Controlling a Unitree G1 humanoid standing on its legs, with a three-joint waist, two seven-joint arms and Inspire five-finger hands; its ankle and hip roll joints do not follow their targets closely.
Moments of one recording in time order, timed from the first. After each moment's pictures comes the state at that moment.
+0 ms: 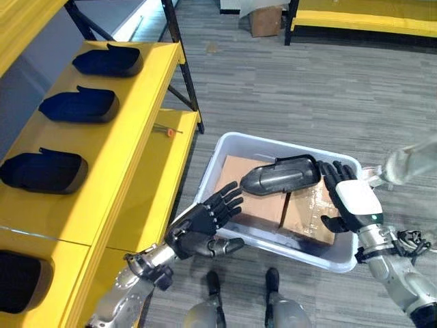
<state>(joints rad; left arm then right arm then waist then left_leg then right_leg) 0.05 0.60 -0.33 -0.06 -0.90 -0.11 -0.56 -0.12 -0.80 0.27 0.30 -0.72 -0.16 -0.43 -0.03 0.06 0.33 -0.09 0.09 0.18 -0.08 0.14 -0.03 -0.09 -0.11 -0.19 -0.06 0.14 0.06</state>
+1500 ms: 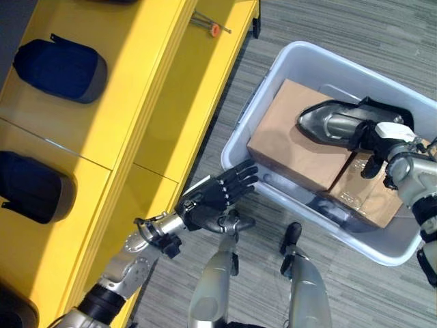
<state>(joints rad) -0.17 0.64 -0.35 -0.02 -0.89 -0.05 -0.58 -0.94 -0.86 0.55 0.99 -0.38 0.10 0.07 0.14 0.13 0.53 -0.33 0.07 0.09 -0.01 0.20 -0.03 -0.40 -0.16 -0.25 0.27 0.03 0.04</state>
